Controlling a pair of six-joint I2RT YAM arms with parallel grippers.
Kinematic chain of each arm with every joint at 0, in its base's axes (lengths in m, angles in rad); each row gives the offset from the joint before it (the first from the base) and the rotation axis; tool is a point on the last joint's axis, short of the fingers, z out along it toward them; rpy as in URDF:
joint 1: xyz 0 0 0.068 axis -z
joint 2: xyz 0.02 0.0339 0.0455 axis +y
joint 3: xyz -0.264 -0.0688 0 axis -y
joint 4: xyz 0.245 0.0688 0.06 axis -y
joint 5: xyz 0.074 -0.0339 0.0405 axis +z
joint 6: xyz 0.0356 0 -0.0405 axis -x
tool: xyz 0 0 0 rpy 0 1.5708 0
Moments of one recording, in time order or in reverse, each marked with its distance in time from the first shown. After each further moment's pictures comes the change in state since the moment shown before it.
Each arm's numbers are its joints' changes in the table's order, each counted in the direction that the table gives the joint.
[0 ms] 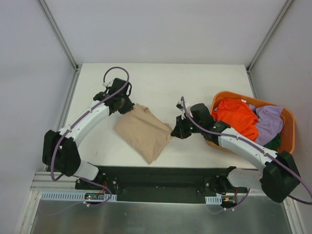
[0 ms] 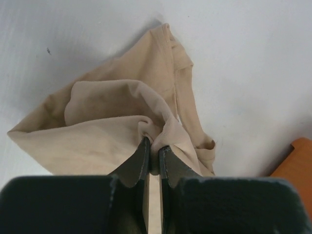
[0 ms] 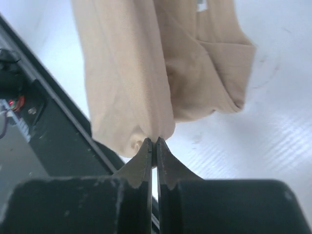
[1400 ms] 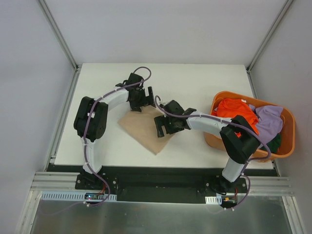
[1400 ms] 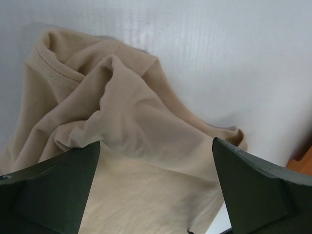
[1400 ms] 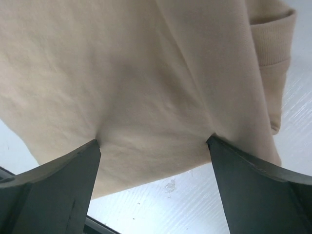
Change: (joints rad) left arm -0.026 0.605 0.287 0.216 -0.433 -0.349; right arm -0.097 0.562 0.314 -0.126 -0.317 -0.072
